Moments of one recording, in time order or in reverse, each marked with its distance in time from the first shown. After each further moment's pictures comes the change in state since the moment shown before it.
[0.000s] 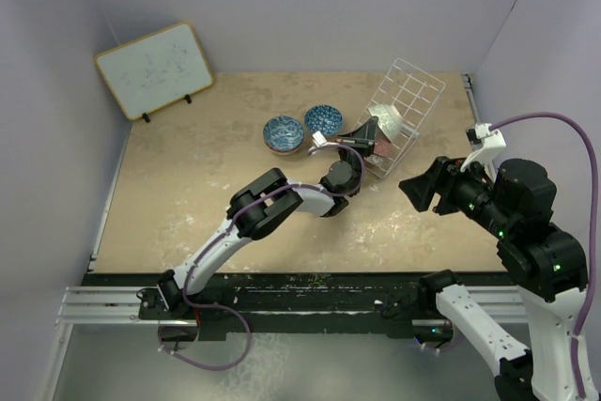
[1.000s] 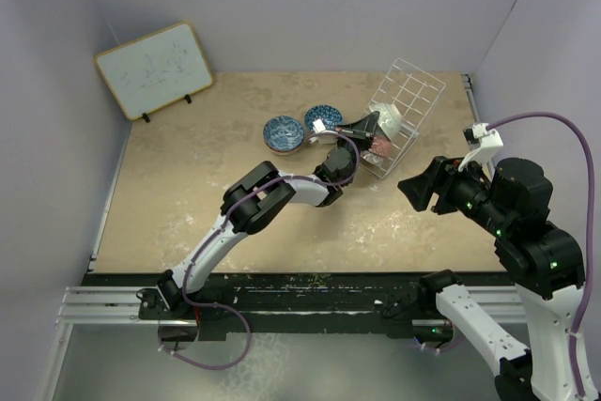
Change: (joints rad) left arm 0.057 -0.032 0.011 -0.178 0.169 -0.134; right arm 0.001 0.001 -0.018 0.009 0.000 0.000
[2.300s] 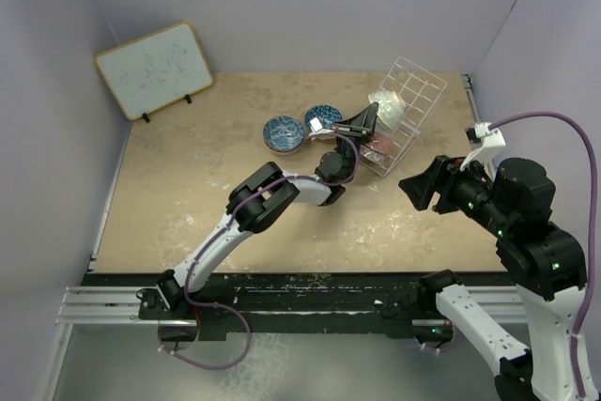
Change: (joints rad) left arm 0.013 0.080 0.088 0.253 0.030 0.015; right arm 0.000 0.002 0.012 0.000 0.006 0.001
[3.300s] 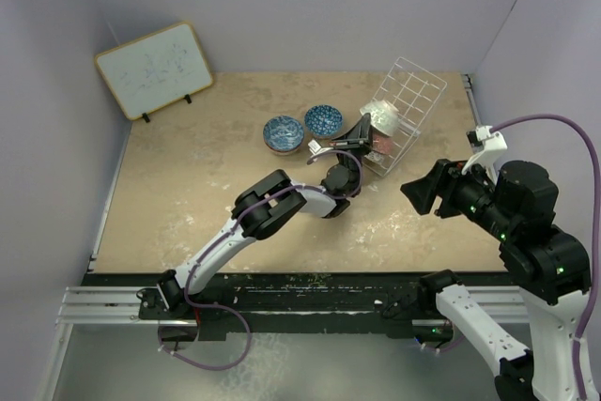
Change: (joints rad) left arm -0.071 0.016 -0.023 0.041 -0.268 -0.091; right arm 0.000 -0.005 0.023 -0.047 0.001 -0.005
